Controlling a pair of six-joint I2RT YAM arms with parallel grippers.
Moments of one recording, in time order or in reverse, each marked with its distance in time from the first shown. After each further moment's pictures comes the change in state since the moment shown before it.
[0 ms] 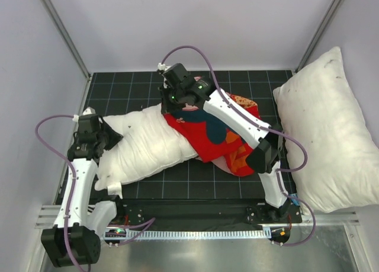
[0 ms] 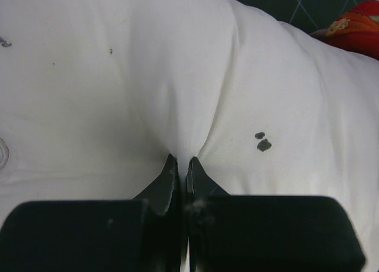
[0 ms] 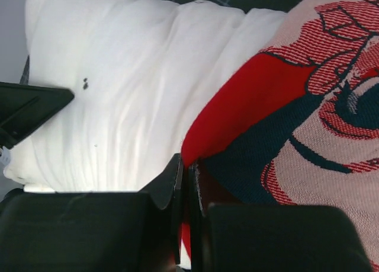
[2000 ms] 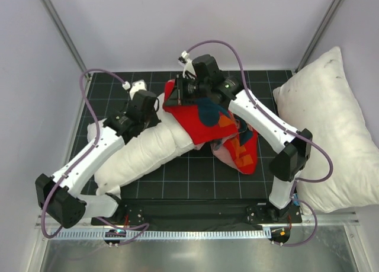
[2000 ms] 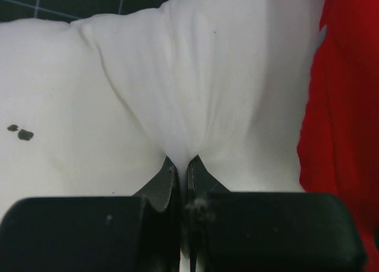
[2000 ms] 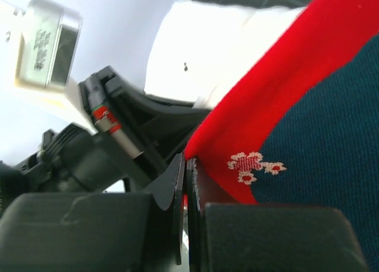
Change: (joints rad) left arm -0.671 0.356 0.480 -0.114 -0.494 -0.005; right arm -0.132 -0.230 -0.278 0.309 -0.397 0.216
